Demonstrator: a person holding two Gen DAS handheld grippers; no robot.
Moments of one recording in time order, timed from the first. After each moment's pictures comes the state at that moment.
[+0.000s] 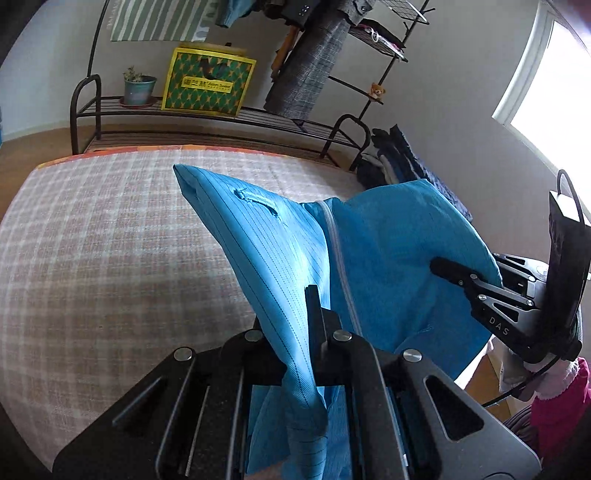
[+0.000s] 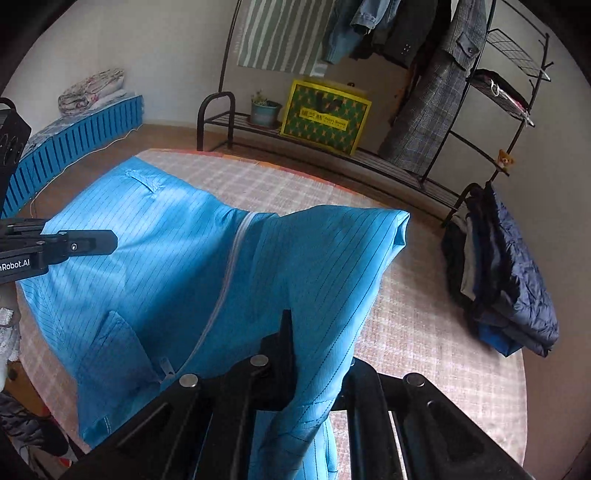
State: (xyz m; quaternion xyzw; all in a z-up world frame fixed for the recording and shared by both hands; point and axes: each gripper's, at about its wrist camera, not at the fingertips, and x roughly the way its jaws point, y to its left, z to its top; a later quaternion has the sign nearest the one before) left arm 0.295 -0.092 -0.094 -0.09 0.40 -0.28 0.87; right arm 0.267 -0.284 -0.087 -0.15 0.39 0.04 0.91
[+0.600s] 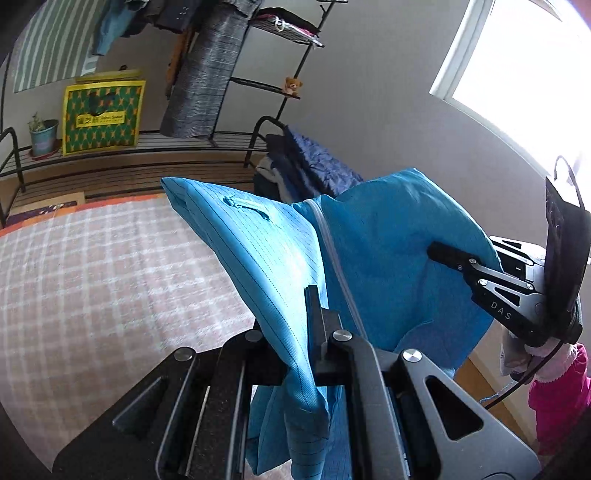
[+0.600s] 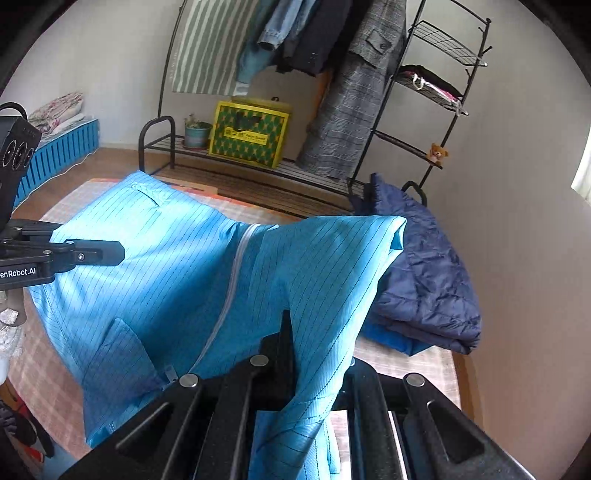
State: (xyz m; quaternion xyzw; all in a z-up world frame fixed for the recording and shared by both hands) left arm 0.342 -0.300 -0.028 -0.05 0.37 -0.39 0.84; right arm 0.251 -0.466 -0.016 -0.15 0.36 -0.04 0.92
